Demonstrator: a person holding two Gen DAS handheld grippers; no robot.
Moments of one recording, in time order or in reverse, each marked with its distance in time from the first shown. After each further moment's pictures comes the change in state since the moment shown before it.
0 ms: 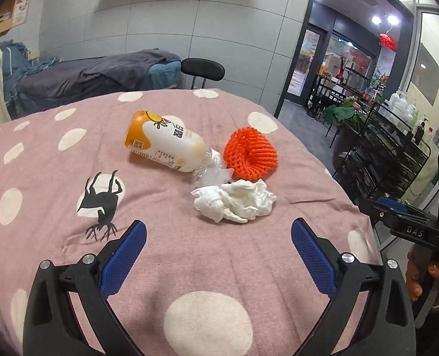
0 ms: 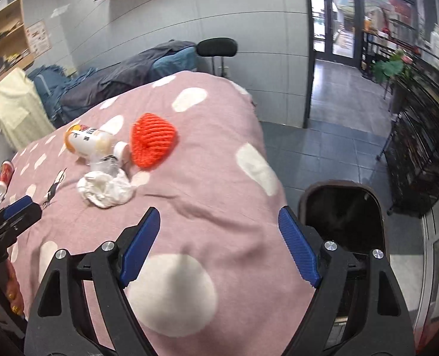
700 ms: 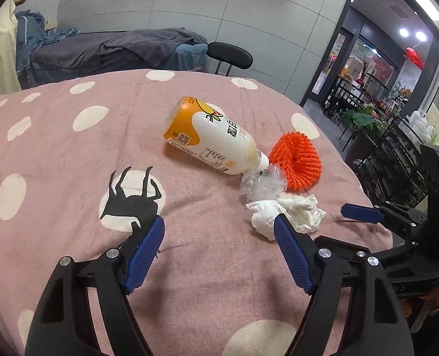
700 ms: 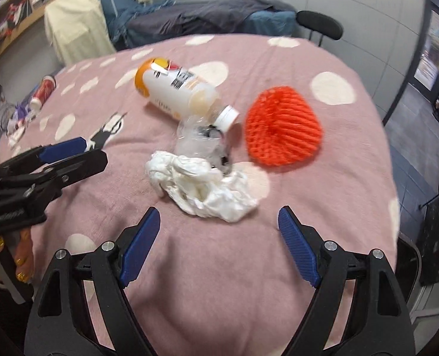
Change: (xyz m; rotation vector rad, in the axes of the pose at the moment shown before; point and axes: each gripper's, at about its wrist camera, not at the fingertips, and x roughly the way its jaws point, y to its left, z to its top) left arm 0.019 0.056 0.016 -0.107 0.073 0.034; right arm 0.077 0.131 0.023 -0.362 0.255 0.200
